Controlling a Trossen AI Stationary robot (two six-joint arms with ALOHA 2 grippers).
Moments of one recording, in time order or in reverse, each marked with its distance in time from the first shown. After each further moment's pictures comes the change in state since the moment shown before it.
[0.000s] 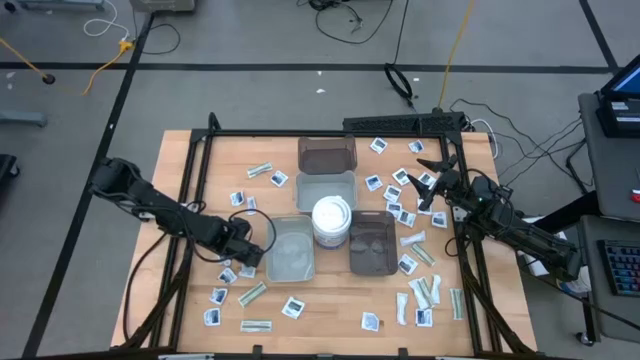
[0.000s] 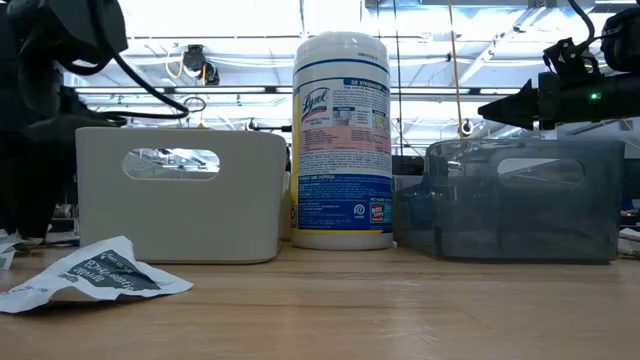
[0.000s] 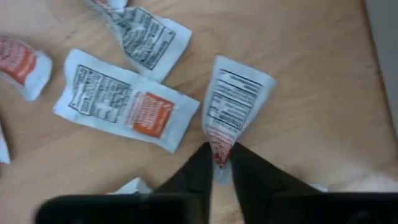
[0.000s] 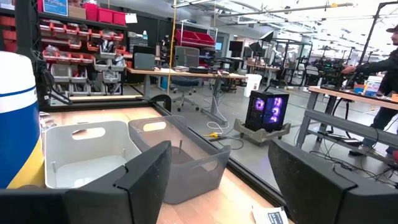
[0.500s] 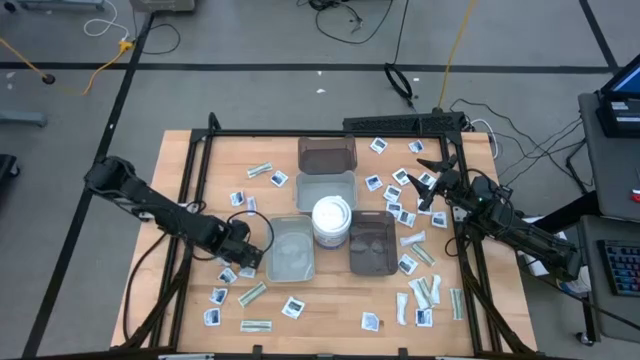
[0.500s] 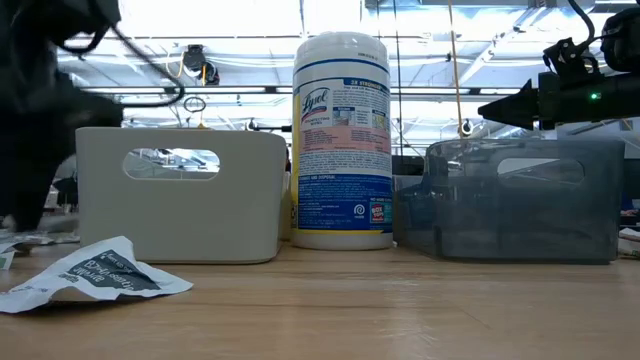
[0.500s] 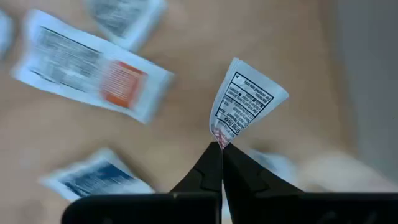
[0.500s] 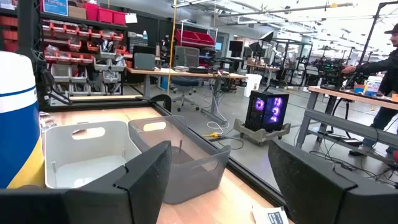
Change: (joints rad) left arm -0.012 -0.083 0.010 0.009 0.023 -0.058; right arm 0.000 0.000 0.000 0.000 0.000 0.000
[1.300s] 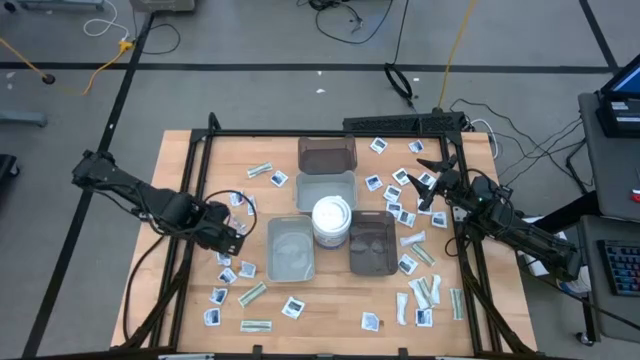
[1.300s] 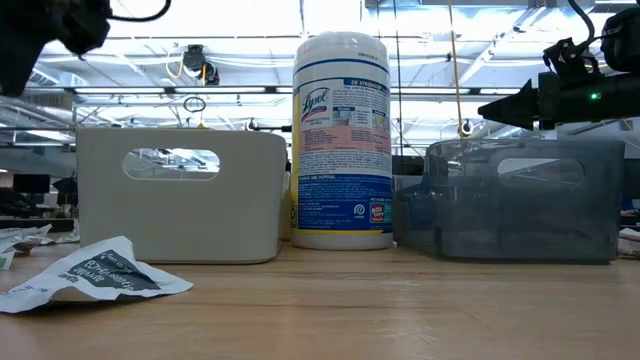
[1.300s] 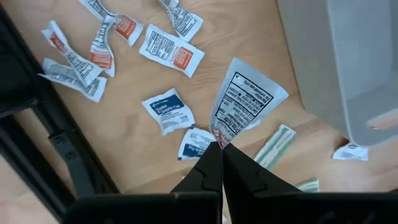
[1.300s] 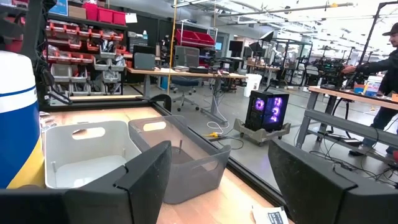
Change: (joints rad) left arm 0.001 -0.190 0.378 -0.640 0.032 -0.023; right arm 0.000 0.000 0.000 0.000 0.000 0.000
